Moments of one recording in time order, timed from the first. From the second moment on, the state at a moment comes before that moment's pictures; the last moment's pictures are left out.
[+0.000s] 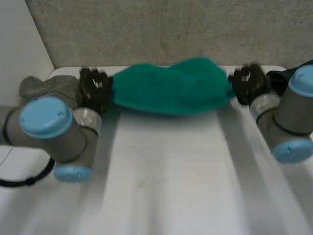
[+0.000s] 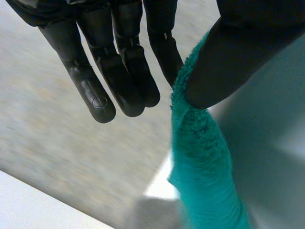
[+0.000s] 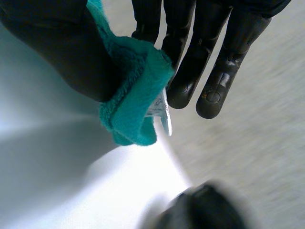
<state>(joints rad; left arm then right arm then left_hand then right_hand) 4.22 -2.11 -1.54 3.74 -1.74 3.87 1.86 -1.00 1.36 -0.26 1.48 2.42 1.15 1.20 1.20 1.20 0.99 0.98 1.18 1.18 1.19 0.99</state>
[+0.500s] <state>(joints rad) 4.27 -1.83 -1.82 3.52 -1.65 3.63 1.64 -1.14 1.67 -0.08 1.41 2.45 0.34 0.31 0.32 0.31 0.12 0.98 1.18 1.18 1.19 1.00</state>
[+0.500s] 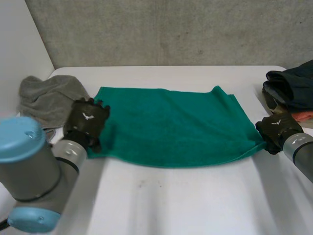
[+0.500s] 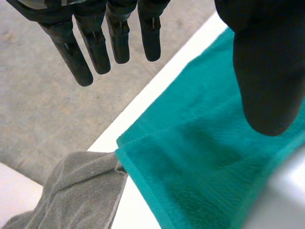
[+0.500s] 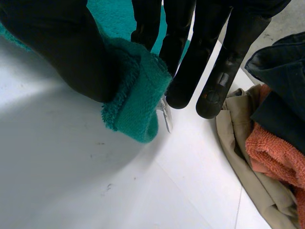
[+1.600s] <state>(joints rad) 4.50 -2.12 -1.66 3.43 -1.30 3.61 1.62 -1.17 1.73 -0.12 1.37 2.49 1.15 1.19 1.19 1.20 0.98 0.98 1.18 1.18 1.19 1.00</state>
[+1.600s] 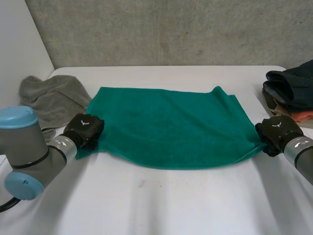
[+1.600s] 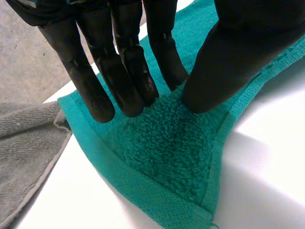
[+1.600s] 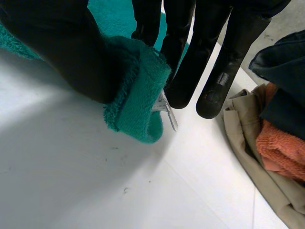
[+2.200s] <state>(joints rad) 4.35 -1.70 -1.89 2.95 -1.61 3.86 1.58 -1.39 1.83 0.34 1.39 1.97 1.15 1.20 1.19 1.20 0.98 0.98 1.18 1.18 1.19 1.00</state>
